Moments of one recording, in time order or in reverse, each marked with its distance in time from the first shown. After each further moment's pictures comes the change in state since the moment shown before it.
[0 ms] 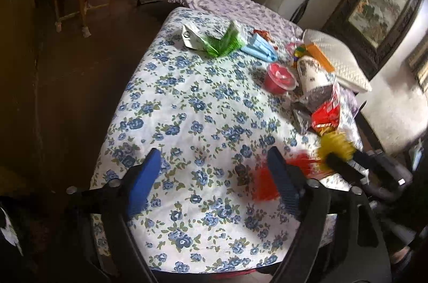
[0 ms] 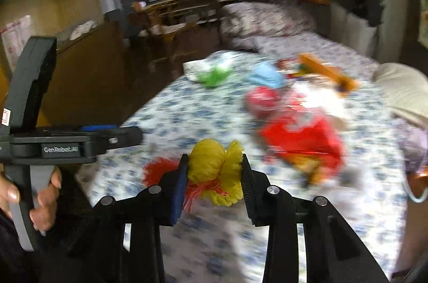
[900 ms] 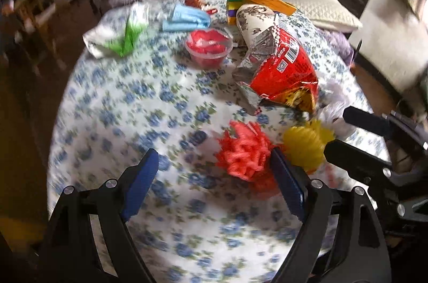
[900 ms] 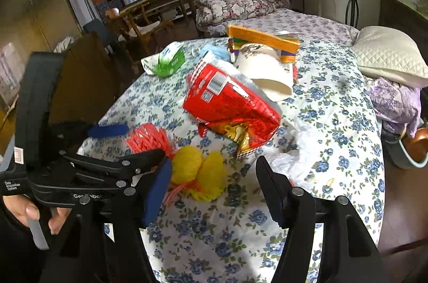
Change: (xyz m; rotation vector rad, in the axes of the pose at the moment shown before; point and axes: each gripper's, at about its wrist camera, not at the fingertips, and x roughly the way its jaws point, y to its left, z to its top) left arm 0.061 -0.102 0.001 0.257 0.133 0.025; right arm -0.010 -0.074 -0.017 0.163 0.049 0.027
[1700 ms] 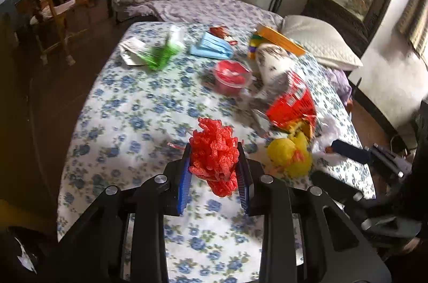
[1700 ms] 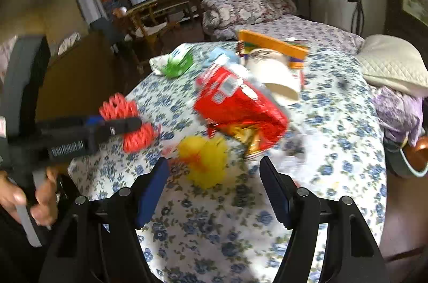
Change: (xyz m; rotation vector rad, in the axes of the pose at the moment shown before) left arm -0.039 0.027 -0.004 -0.112 -0.155 -0.009; right arm 0.010 0.023 -0.006 -0.083 -0.004 -0.011
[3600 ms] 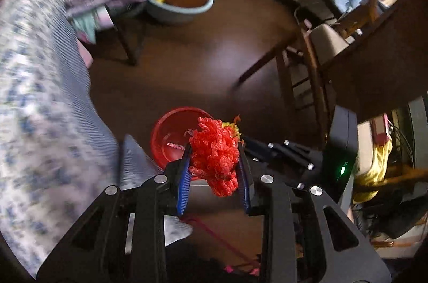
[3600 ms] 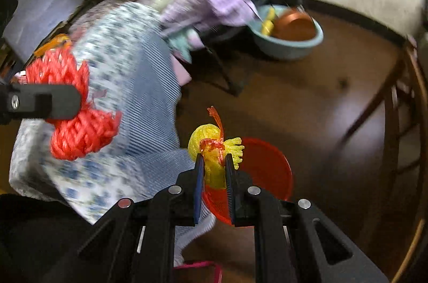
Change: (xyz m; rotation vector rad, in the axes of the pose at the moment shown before) left arm 0.098 -0.416 -0.097 0.496 0.555 -0.484; right arm -0.134 -0.281 -0.268 0.632 0.087 -0.360
